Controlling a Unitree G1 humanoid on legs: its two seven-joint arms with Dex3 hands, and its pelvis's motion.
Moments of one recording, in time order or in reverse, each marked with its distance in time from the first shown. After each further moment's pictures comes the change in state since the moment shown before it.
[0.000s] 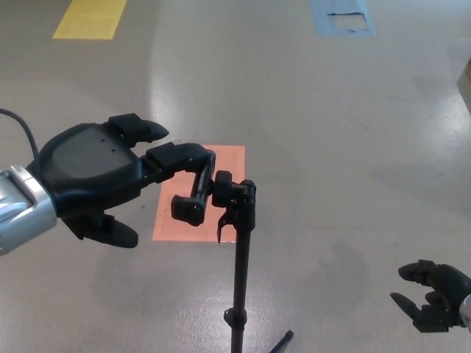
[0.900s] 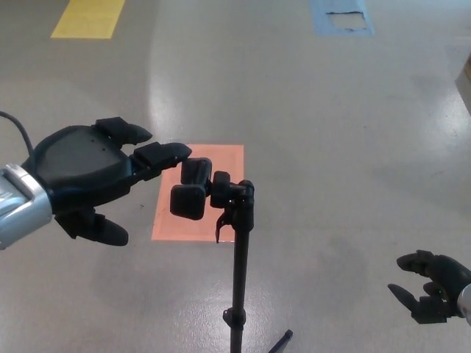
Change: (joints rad) left_arm -0.040 -0.010 -0.029 0.124 0.026 0.007 0.005; right_arm -0.028 -0.001 0.007 0.001 -0.005 0.001 0.001
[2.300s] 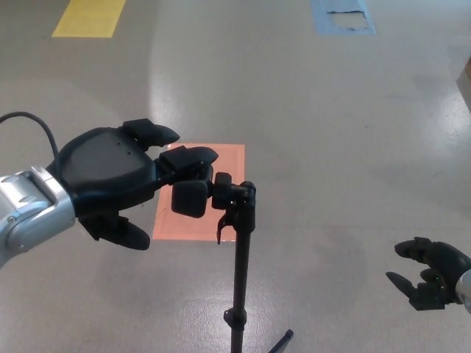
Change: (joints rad) left_arm -0.002 -0.040 -0.026 -0.062 0.008 0.007 0.002; right_arm -0.042 -0.002 -0.004 0.002 0.001 0.005 0.014
